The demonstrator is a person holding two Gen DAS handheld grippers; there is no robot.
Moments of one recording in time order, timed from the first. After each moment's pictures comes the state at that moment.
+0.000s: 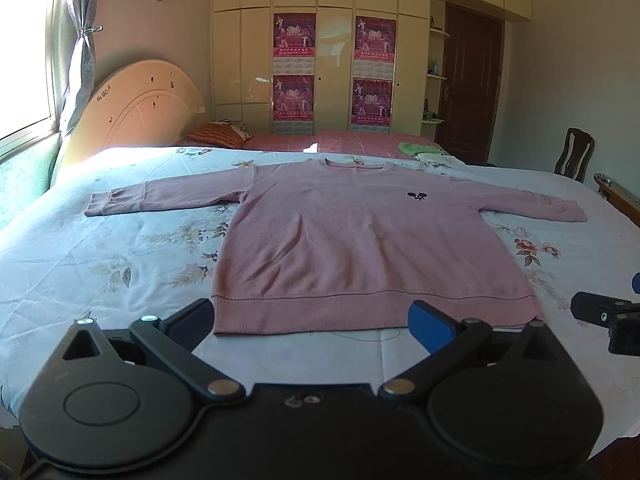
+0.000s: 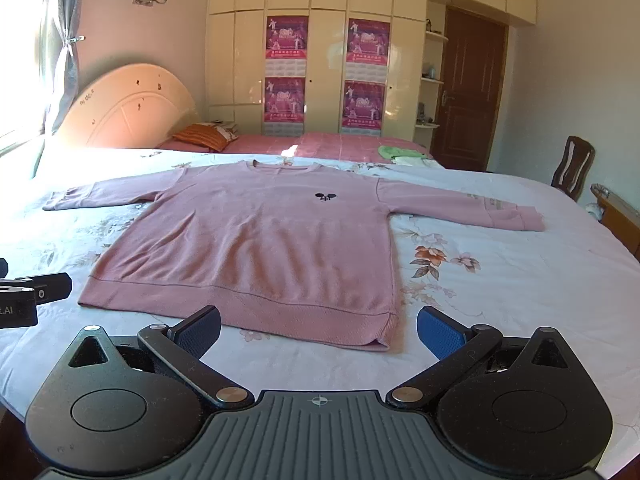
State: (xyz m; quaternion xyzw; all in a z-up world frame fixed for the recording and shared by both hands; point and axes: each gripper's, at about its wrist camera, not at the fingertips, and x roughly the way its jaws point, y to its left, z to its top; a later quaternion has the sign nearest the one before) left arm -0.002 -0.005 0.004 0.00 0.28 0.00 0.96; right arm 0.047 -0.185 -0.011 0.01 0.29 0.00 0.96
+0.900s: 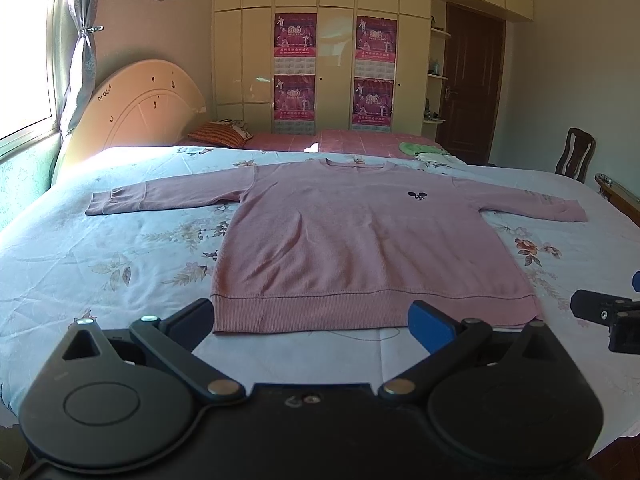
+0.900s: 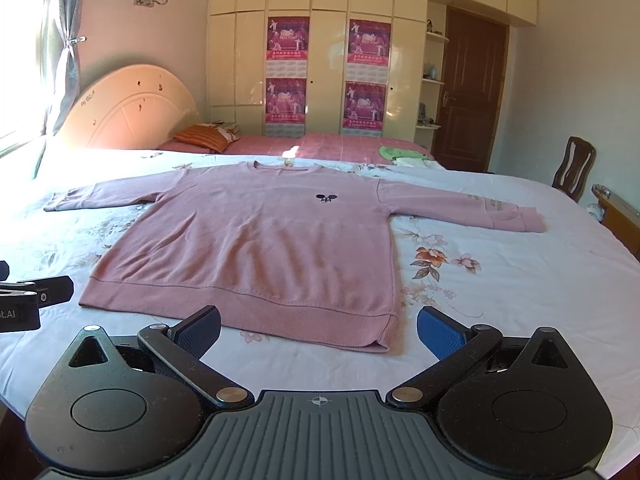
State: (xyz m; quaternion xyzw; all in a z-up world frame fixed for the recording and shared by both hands) left arm -0.002 -0.007 0.003 0.00 0.29 0.00 0.96; right arm 0.049 -0.184 -0.013 0.01 0.29 0.00 0.96
